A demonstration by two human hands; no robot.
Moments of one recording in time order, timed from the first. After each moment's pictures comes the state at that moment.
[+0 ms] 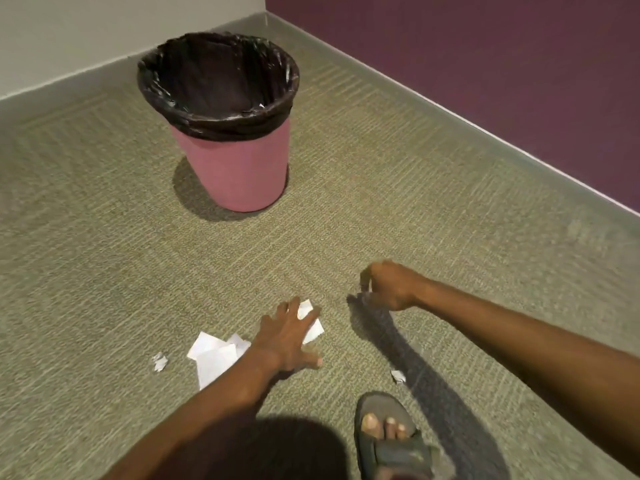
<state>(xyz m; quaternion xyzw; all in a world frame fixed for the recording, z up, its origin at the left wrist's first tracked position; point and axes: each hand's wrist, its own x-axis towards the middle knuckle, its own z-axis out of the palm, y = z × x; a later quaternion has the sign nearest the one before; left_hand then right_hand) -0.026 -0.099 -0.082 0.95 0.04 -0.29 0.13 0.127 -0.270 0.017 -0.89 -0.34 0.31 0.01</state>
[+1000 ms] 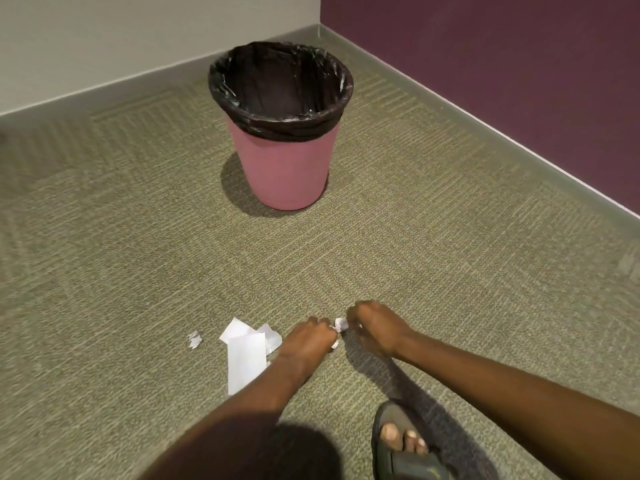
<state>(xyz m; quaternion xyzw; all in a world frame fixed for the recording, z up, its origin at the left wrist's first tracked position) -0.048 -0.111 -0.081 0.98 0.03 -0.19 0.09 0.060 -0.243 -0.037 -0.85 -0.46 0.26 0.06</state>
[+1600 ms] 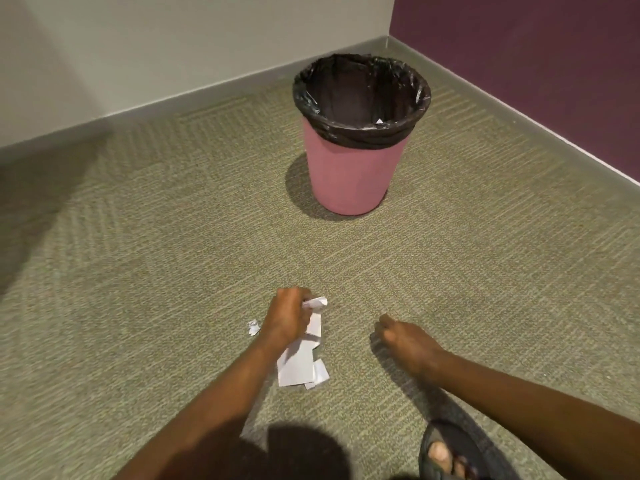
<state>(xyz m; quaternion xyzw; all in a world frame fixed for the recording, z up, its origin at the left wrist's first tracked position) -0.098 -0.001 -0.040 0.88 0.32 -0.02 0.36 0.046 -0.219 -0.094 -0.77 -0.60 0.18 -0.08</state>
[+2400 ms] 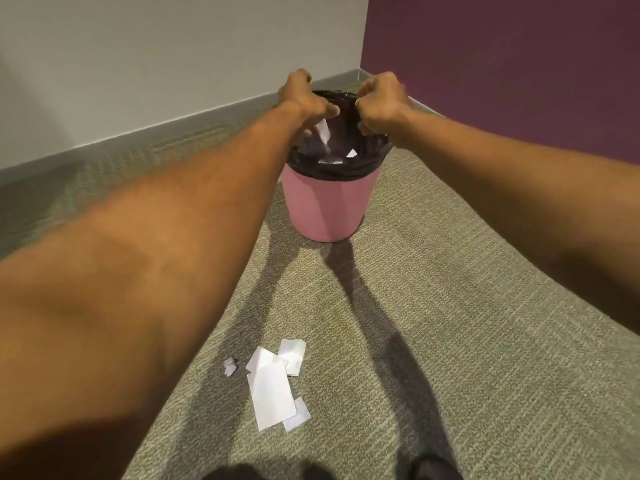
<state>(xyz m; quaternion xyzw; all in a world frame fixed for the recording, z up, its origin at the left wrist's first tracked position) 0.146 0.106 0.200 0.81 0.34 0.18 0.44 0.221 -0.007 0.202 -0.89 -0.26 0.05 0.37</state>
